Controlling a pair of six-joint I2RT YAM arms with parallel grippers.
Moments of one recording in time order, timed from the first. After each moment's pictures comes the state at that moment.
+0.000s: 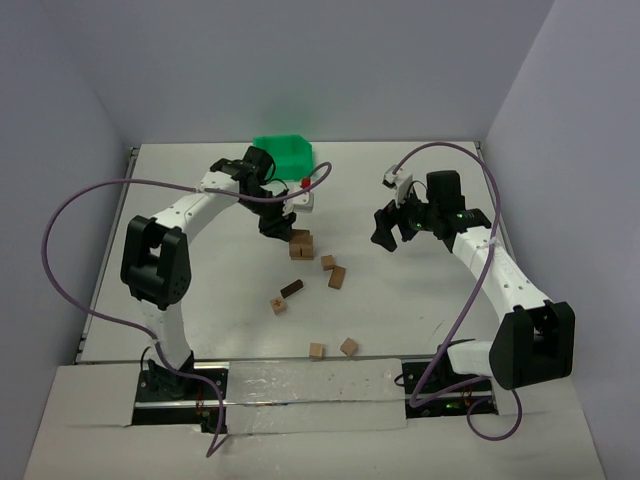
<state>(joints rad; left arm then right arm) -0.45 1.92 1.61 -0.97 0.68 1.08 0.16 1.28 0.99 -0.48 -0.57 -0.39</state>
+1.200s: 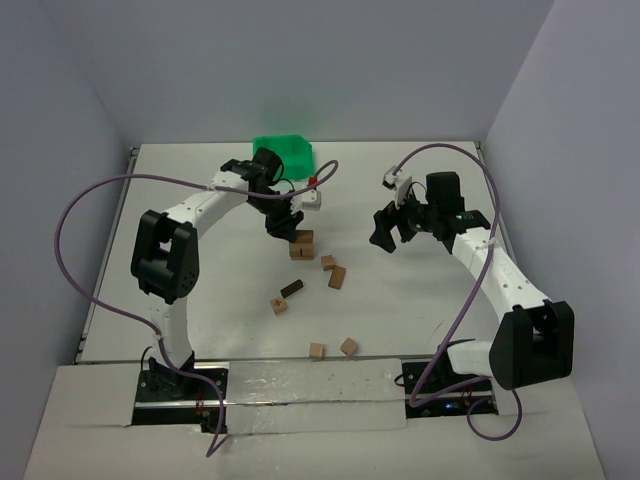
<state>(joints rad) -0.48 1.99 1.65 -0.93 0.64 0.97 0.16 1.28 0.97 -0.46 -0.59 -0.38</state>
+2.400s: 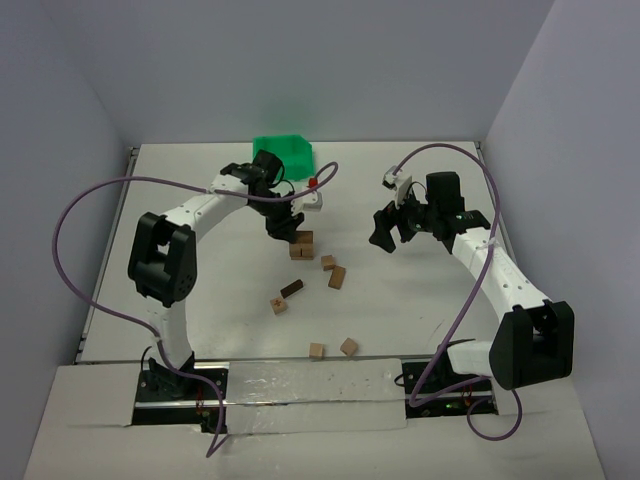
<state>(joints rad) -0.49 1.96 1.60 -0.87 0.60 0.92 0.16 1.28 0.97 -0.45 -0.60 -0.37</state>
